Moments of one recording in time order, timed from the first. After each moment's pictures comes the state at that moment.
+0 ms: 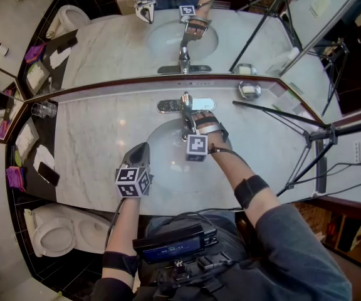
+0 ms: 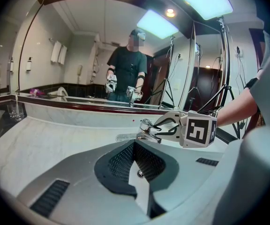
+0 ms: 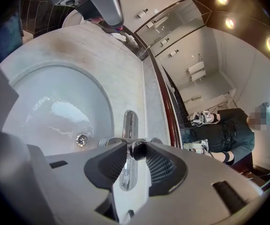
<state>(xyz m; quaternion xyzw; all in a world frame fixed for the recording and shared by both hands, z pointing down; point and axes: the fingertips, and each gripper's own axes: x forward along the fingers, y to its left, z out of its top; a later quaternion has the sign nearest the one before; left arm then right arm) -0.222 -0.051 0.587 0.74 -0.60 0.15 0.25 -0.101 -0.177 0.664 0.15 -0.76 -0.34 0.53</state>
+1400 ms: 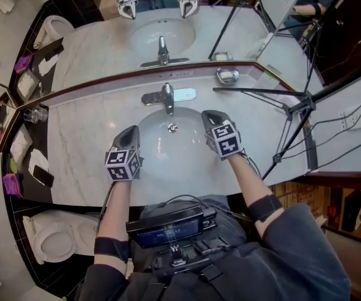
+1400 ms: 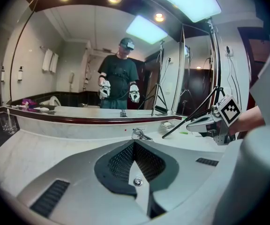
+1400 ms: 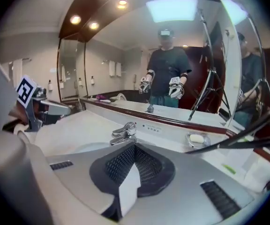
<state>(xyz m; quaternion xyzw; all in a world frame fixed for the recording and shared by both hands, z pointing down) -0.194 -0.065 0.551 0.77 -0.58 0.14 0.20 0.046 -0.135 0.576 0.40 -0.87 0.14 0.26</state>
